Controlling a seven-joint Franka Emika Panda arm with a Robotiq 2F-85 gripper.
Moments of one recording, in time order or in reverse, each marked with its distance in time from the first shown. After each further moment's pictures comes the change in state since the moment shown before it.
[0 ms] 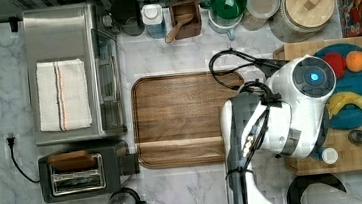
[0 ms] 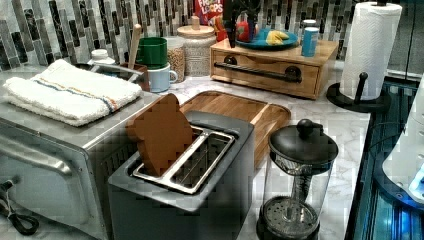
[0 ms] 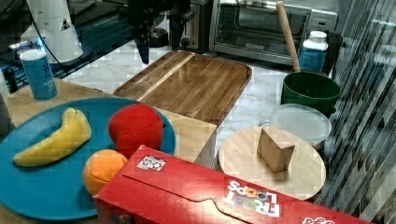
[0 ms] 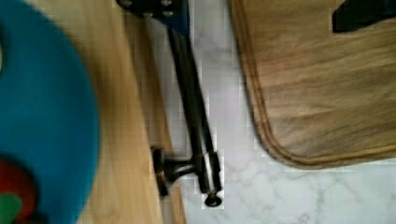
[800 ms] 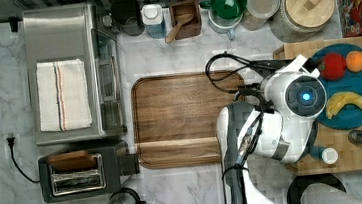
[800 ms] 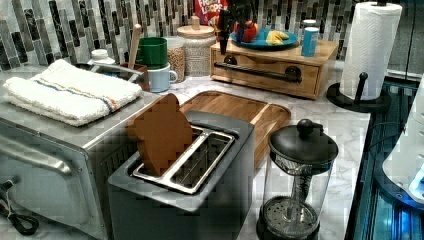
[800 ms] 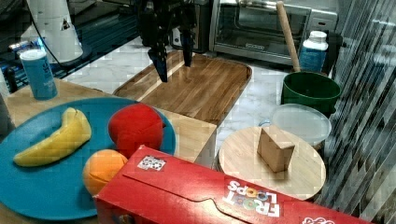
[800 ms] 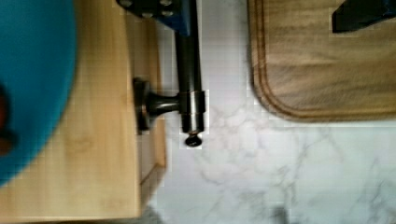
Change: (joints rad) arm -0.028 0.018 0.034 -0.098 0.064 0.270 -0.164
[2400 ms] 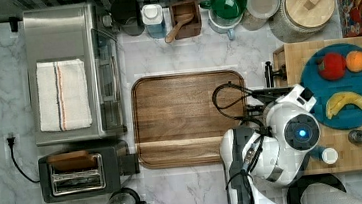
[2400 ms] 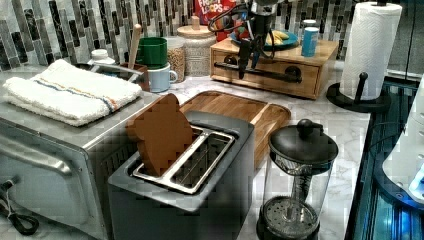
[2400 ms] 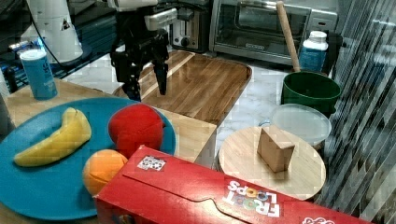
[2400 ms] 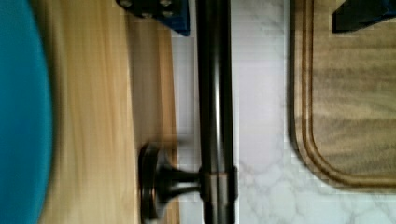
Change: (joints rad) arm -0.035 0.022 -0.033 -0.236 0.017 0.312 -0.105
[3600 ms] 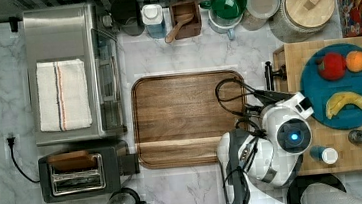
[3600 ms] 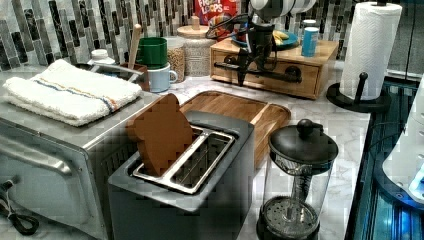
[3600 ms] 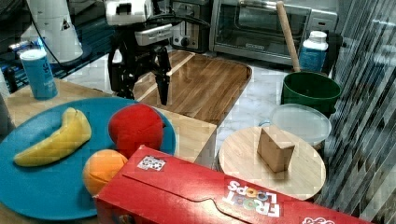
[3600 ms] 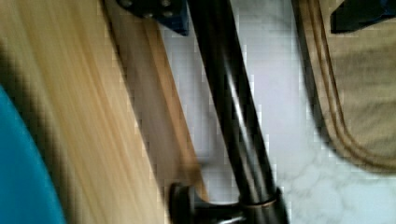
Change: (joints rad) arm 0.031 0.053 -0.022 -0.035 -0.010 0.117 0.278
